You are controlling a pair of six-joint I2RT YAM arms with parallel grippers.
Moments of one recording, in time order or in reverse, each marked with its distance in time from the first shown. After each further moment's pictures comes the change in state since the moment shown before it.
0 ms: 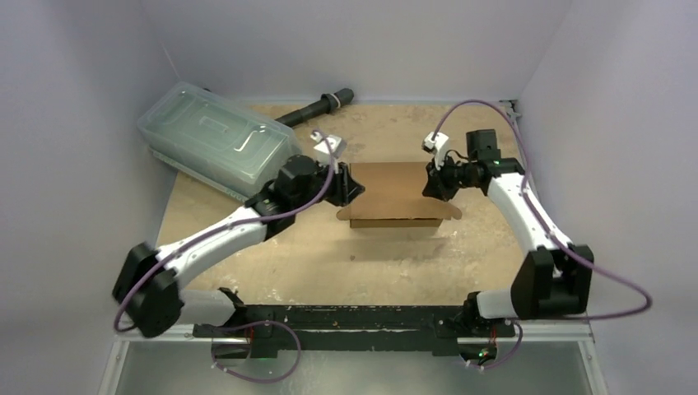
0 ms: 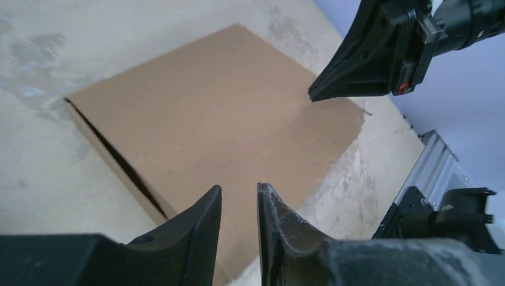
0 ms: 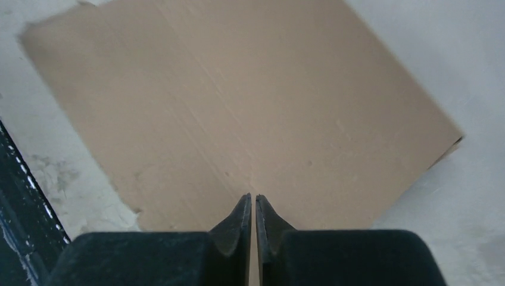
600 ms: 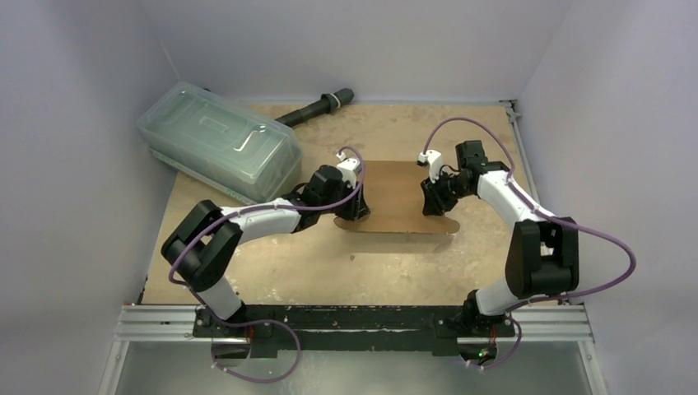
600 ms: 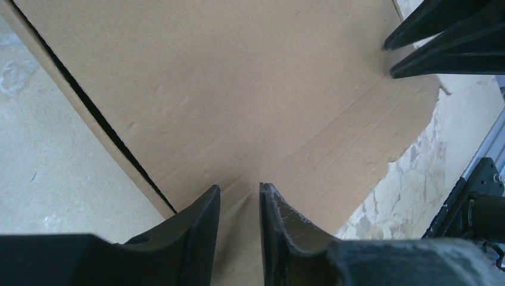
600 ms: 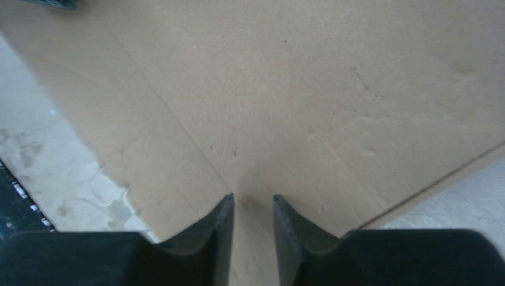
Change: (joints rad) left arm 0.007 0.476 0.008 0.159 0.084 -0.004; right arm 0.012 0.222 -0.084 0.028 0.118 -0.002
